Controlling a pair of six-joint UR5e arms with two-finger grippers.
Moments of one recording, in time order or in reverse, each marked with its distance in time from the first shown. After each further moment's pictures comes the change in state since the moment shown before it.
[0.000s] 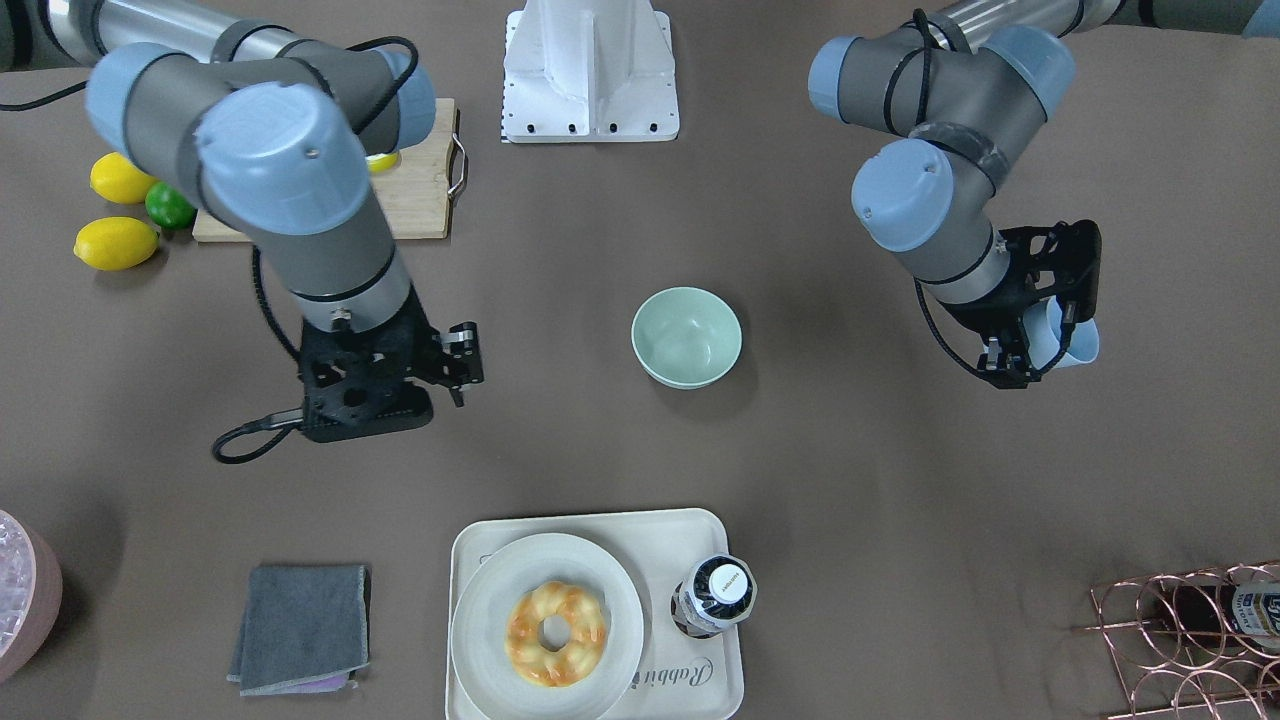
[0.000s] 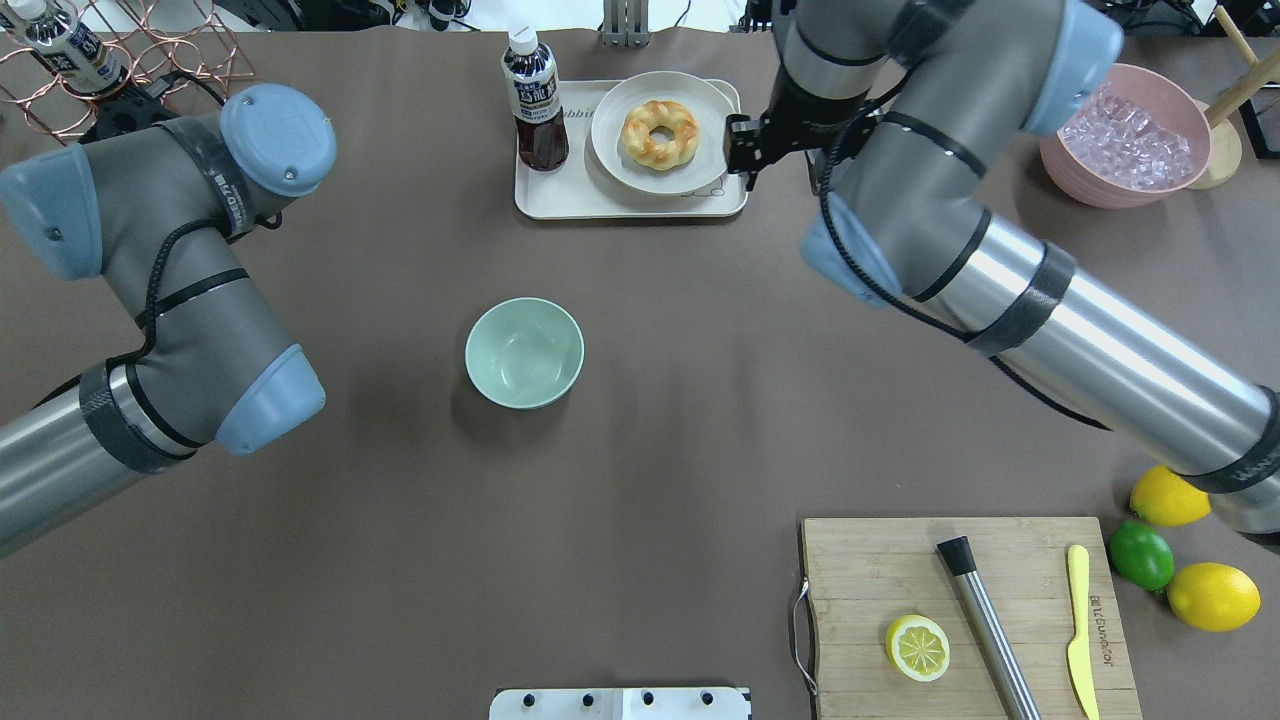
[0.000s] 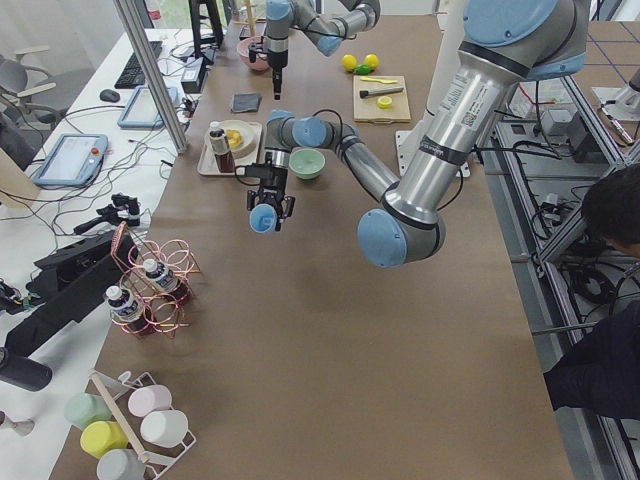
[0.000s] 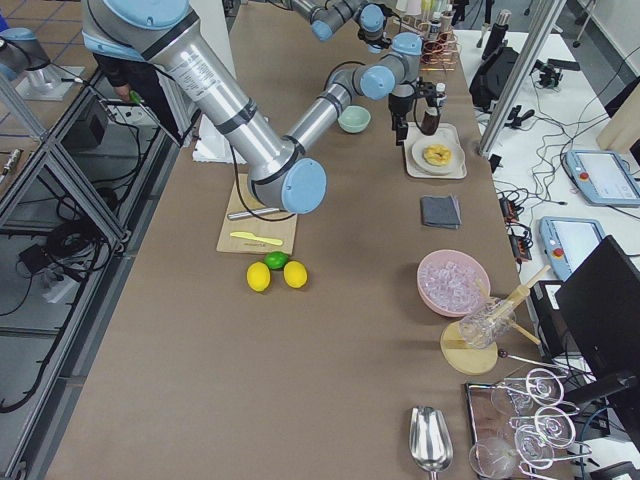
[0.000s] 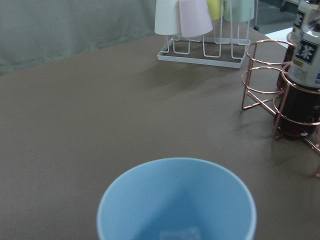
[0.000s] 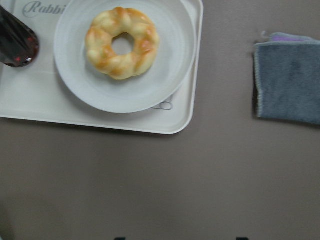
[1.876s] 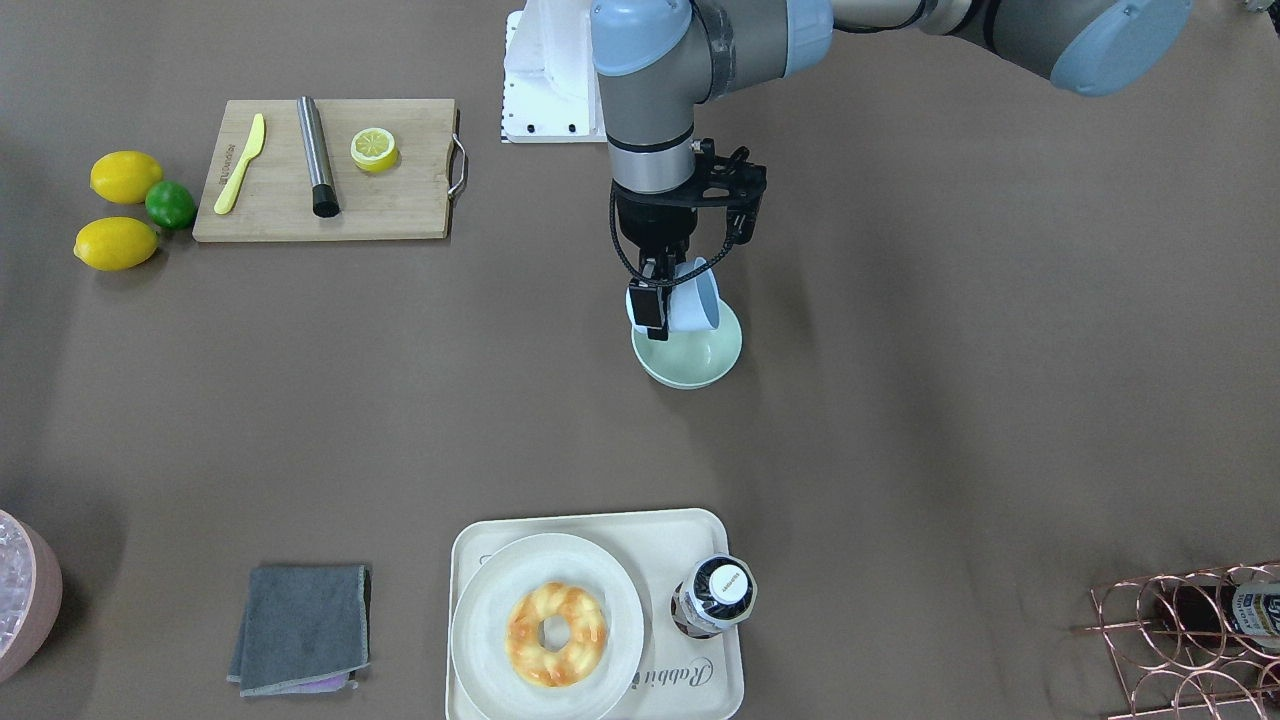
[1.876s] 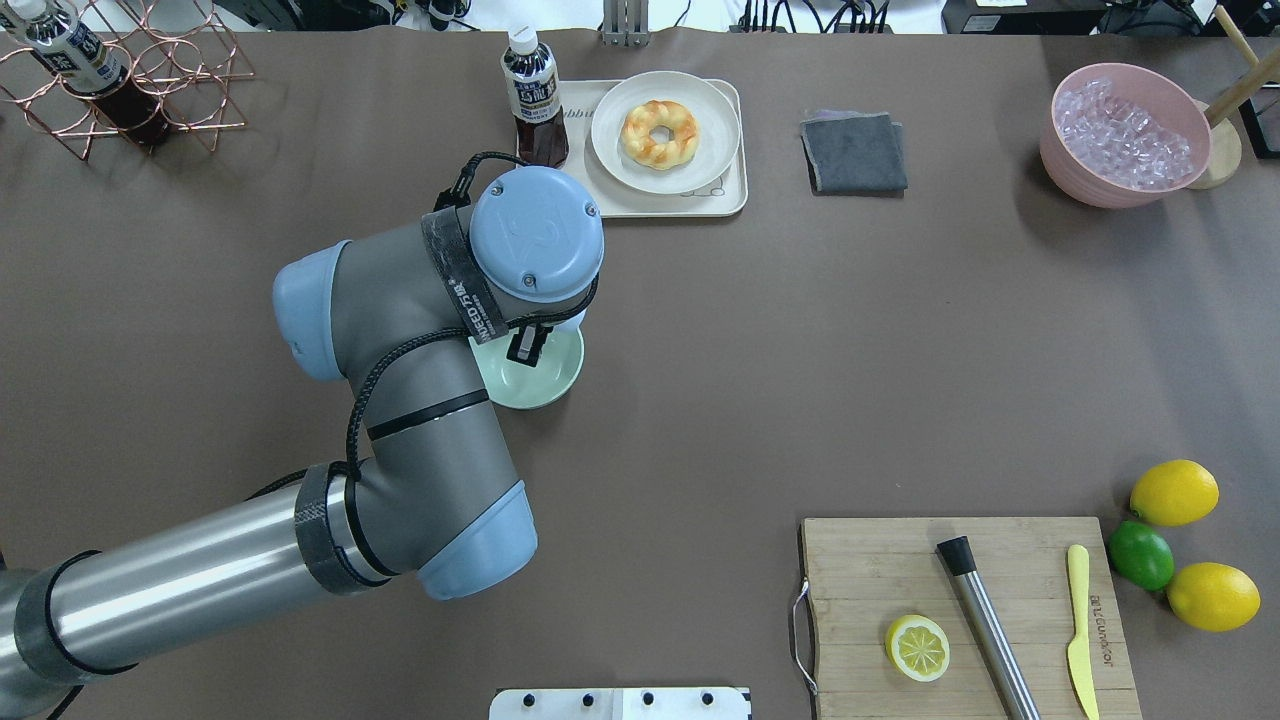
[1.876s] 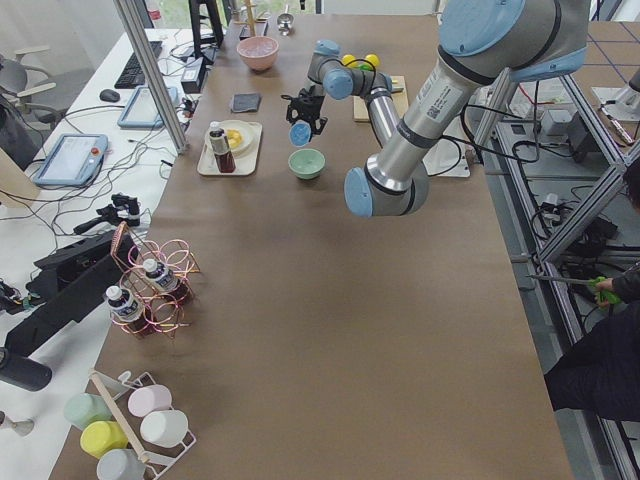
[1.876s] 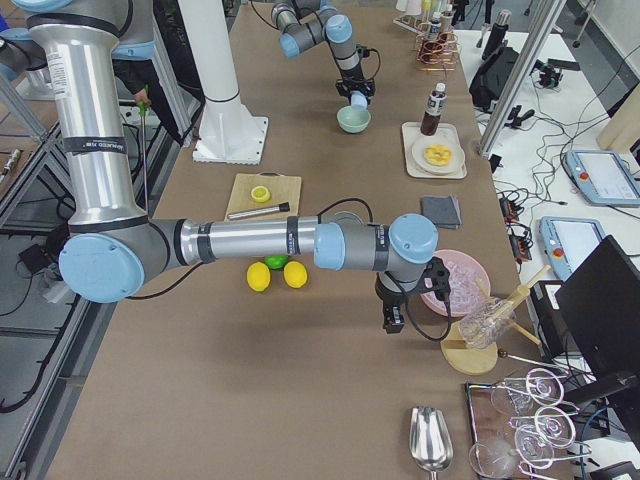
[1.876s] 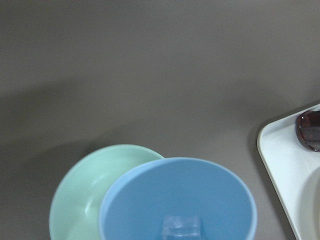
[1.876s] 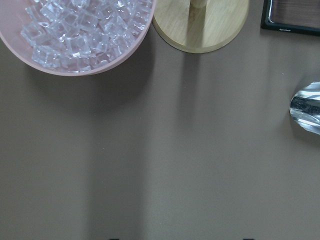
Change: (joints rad) left arm 0.253 -0.271 0.051 -0.439 -0.121 -0.423; right arm 0.699 -0.674 0.006 0.035 0.300 -0.899
